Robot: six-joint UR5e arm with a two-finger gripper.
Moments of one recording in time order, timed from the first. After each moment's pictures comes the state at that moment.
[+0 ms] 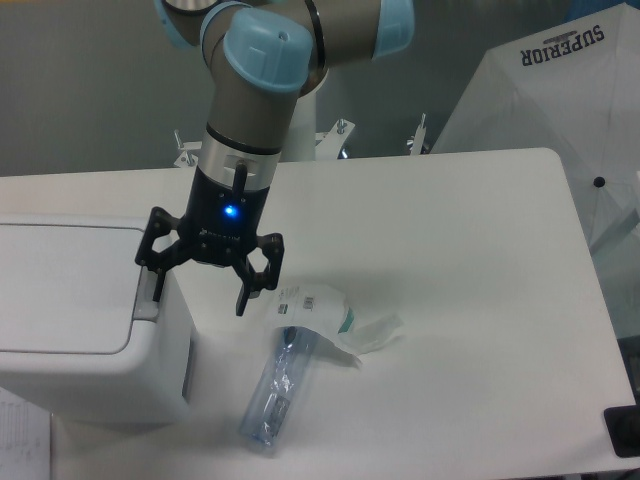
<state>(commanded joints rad) 2.30 -1.76 -1.58 -0.91 1.11 0.17</state>
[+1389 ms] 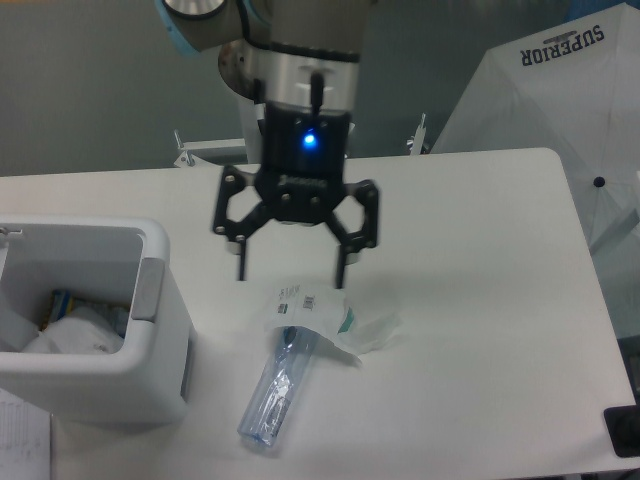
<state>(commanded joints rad) 2.44 -1.74 -1.40 -0.92 1.34 0.40</state>
